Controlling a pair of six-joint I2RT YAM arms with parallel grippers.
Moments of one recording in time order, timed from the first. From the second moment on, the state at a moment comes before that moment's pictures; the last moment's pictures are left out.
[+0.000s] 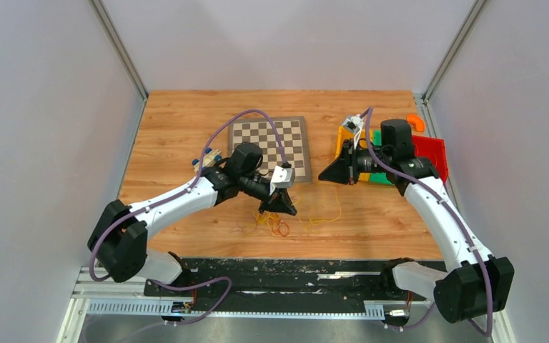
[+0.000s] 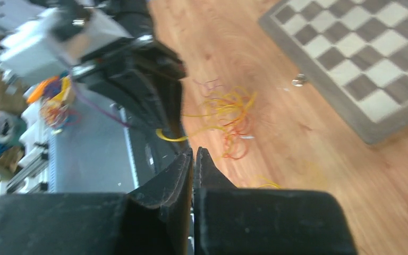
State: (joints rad) left arm -0.74 1.39 0.95 -0.21 1.02 0.43; right arm 0.22 1.16 1.05 -0.51 -1.03 0.01
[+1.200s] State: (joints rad) left arm -0.74 1.38 0.90 -0.17 0.99 0.48; right arm 0.49 1.32 0.94 -0.25 -1.07 0.20
